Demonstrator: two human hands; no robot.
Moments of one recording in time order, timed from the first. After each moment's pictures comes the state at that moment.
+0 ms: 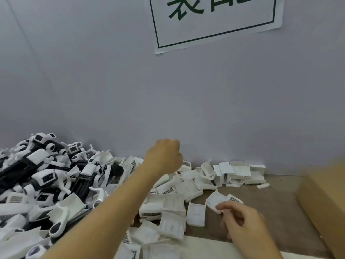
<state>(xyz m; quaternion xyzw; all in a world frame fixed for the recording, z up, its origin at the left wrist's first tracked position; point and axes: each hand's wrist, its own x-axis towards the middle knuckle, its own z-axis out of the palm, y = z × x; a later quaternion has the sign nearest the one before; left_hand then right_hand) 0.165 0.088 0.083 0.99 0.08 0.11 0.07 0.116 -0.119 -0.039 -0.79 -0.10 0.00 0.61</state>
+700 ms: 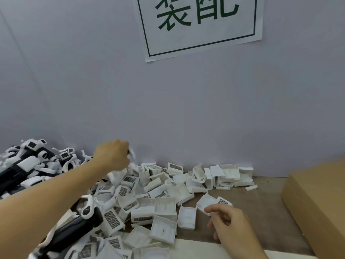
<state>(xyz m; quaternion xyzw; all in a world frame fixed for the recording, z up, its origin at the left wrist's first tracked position) 0.153 0.186 0.104 0.97 0.18 0.09 -0.16 0.121 -0.118 -0.044 -0.78 -0.08 0.03 0.62</state>
